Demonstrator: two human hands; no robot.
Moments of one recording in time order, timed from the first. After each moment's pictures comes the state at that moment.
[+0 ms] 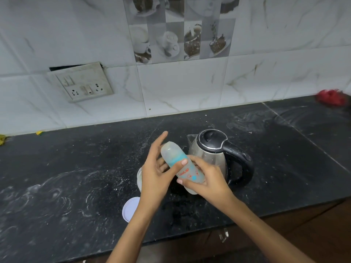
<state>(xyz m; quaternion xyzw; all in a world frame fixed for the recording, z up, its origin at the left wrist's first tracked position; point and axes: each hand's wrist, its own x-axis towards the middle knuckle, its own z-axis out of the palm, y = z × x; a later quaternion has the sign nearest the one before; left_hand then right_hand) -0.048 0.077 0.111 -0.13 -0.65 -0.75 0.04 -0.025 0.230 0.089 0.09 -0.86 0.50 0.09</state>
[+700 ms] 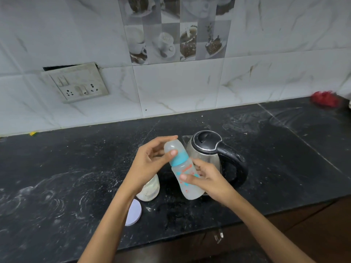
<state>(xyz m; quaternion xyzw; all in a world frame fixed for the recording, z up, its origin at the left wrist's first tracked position) -0.081 0.062 0.133 -0.22 -0.71 -0.67 -0.06 -0.028 0.248 0.100 0.09 -0.74 0.66 -0.07</state>
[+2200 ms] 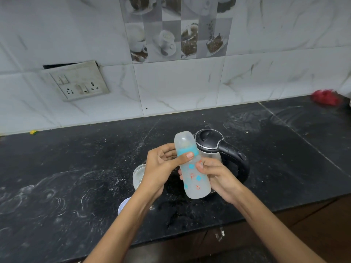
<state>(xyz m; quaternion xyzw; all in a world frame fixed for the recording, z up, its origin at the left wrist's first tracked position) -0.064 0.090 0.128 -0.10 -0.62 -0.77 -0.09 -0.031 0.257 0.106 0.07 -0.57 0.80 -0.16</state>
